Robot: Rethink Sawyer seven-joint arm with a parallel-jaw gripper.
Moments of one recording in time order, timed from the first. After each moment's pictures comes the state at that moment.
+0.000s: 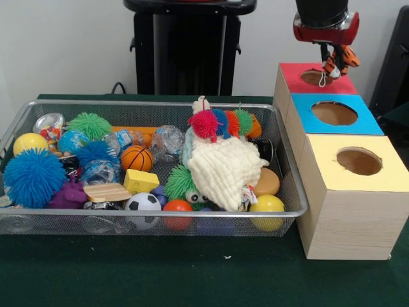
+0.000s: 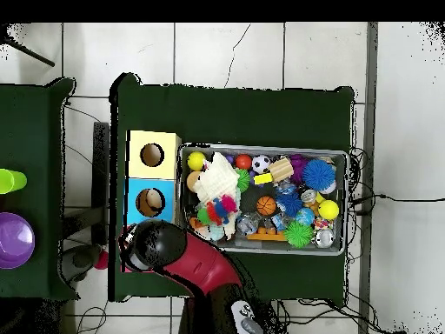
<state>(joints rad) -0.08 -0.81 0.12 2.16 0.62 0.54 1.79</state>
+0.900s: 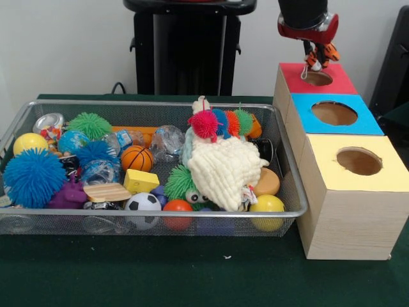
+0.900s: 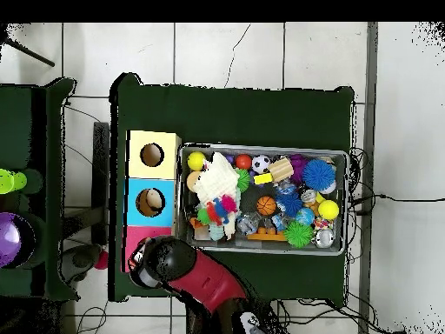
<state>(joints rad) -0.12 -0.79 0.13 2.27 0.62 0.54 1.79</state>
